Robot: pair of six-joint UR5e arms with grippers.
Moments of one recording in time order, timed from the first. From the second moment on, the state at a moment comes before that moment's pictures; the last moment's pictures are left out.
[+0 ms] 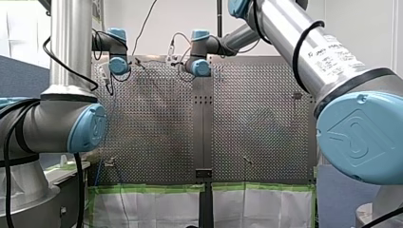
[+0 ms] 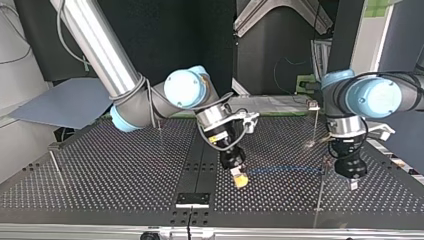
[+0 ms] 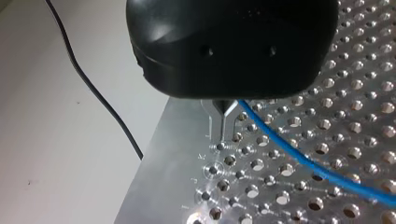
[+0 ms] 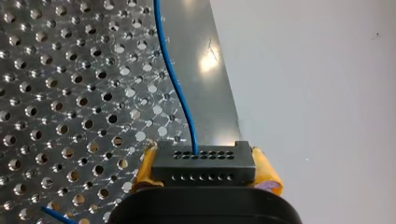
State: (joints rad) left arm 0.10 -1.64 -1.71 -2.70 -1.69 -1.88; right arm 2.39 -0.89 0.89 -0.31 1.49 1.72
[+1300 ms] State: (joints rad) left arm 0.13 -1.70 -1.67 -2.71 -1.63 -1.96; right arm 2.36 -0.79 0.78 -0.29 1.45 1.72
